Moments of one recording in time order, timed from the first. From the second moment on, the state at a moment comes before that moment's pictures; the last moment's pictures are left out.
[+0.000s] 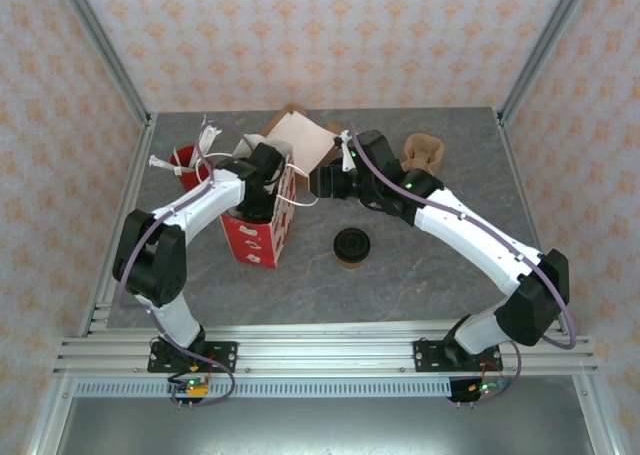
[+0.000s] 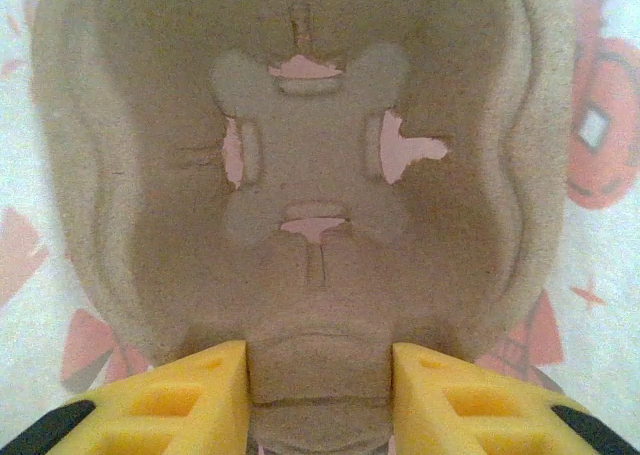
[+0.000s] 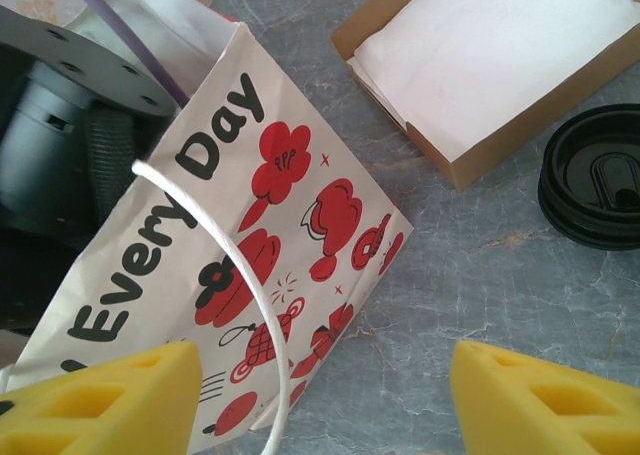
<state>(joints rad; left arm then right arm) -0.37 1.72 1.31 -0.91 -0.05 -0.27 0.72 1.46 1.37 -0.54 -0.09 0.48</state>
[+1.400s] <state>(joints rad) -0.35 1.78 1.33 -0.94 -0.06 -0.28 0.72 1.47 1.37 -0.54 -0.10 0.49</state>
